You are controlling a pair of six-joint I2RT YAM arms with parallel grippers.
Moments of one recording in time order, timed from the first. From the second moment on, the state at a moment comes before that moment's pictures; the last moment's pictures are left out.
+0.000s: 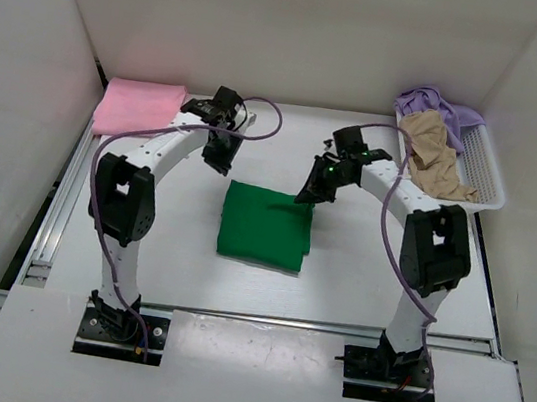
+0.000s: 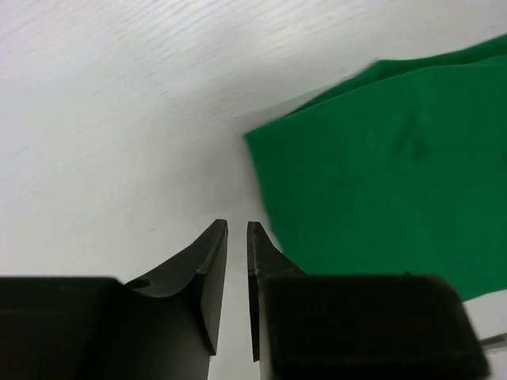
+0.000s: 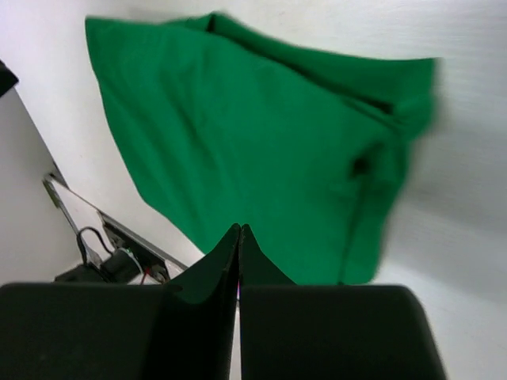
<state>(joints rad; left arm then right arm) -0.37 1.97 1.73 -0.93 0.02 0.00 0.41 1.88 1.45 -0.65 -0.49 0.59</state>
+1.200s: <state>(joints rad) -0.25 1.87 1.60 -0.87 0.16 0.00 0.37 1.66 1.14 -0.58 -0.23 0.68</state>
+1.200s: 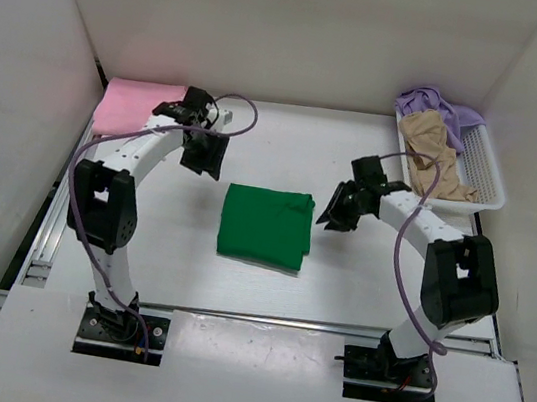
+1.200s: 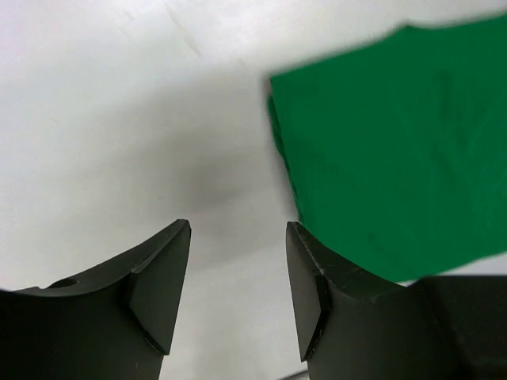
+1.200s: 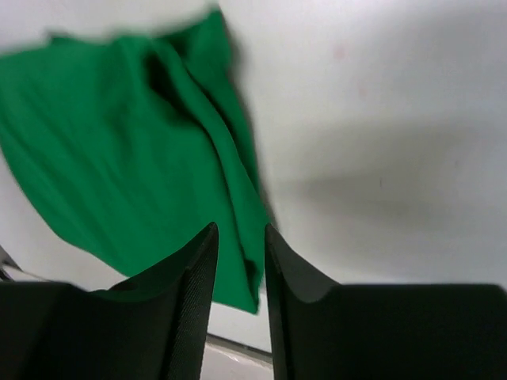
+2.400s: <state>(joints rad) -0.39 1.86 1.42 -0.90 0.31 0.00 0.48 1.62 1.12 -0.65 -0.22 0.59</state>
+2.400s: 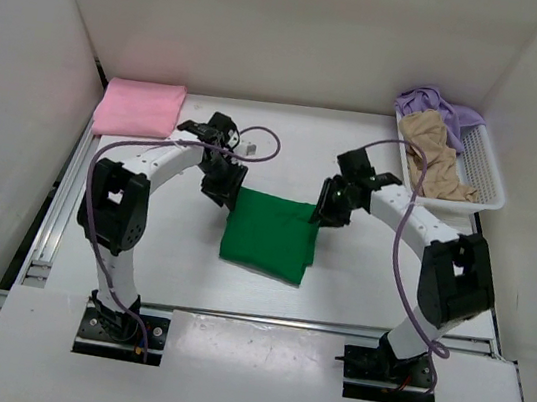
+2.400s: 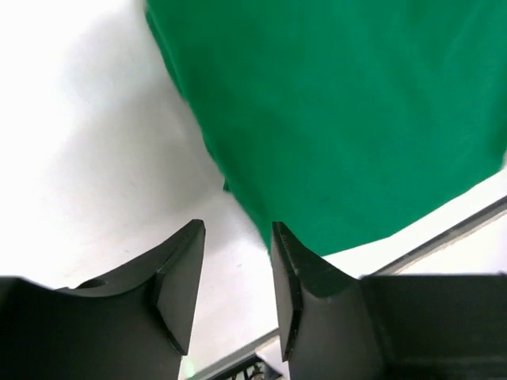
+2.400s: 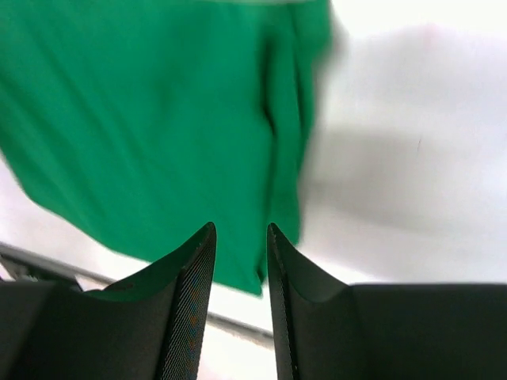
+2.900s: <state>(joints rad) -0.33 2.18 1.74 -0.95 0.31 0.00 0.40 1.94 1.37 -0.68 -0.23 0.53</state>
